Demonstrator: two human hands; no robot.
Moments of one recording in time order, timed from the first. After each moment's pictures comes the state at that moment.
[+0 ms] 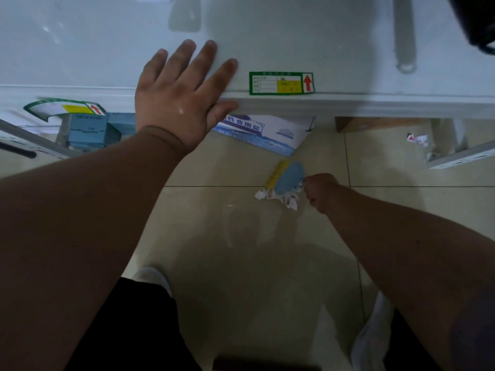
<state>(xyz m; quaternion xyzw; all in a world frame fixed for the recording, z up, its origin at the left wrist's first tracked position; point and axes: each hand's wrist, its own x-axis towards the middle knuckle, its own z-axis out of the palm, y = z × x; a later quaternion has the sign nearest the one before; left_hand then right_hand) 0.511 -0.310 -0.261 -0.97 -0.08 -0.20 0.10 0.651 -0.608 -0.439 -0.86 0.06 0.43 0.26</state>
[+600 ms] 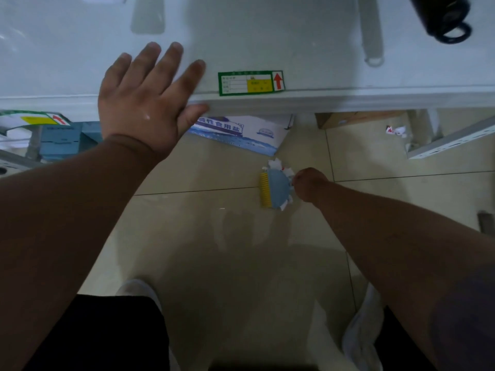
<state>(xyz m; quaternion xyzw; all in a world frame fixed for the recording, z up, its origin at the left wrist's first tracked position) 0.512 -0.305 -0.270 -0.97 -0.08 -0.22 0.11 0.659 -0.620 -0.435 -0.91 -0.06 0.38 0.11</state>
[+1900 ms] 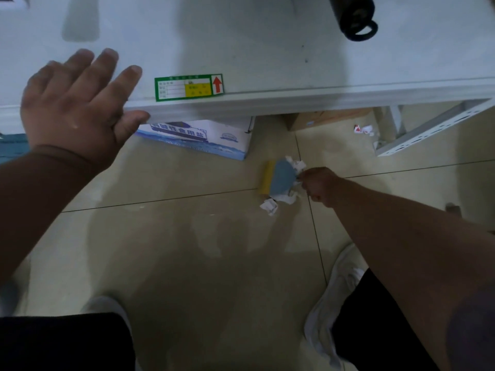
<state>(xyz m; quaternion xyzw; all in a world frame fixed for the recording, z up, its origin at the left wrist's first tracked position) 0.511 -0.311 -0.263 -0.97 -0.04 -0.22 0.04 0.711 -0.715 -0.411 -0.90 0.01 0.39 0.17</state>
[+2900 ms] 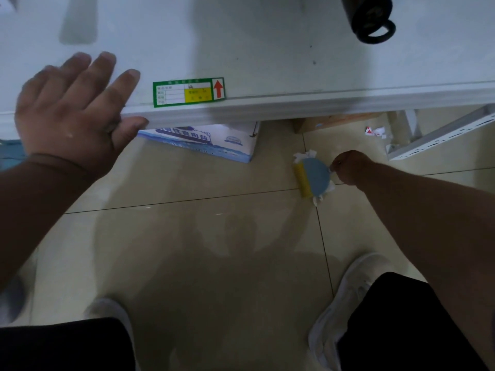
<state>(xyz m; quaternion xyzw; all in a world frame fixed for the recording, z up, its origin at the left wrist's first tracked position) 0.513 -0.306 -0.269 -0.97 -0.02 -0.24 0.03 0.787 -0.740 -0.403 -0.94 -0.05 0.33 0.08</state>
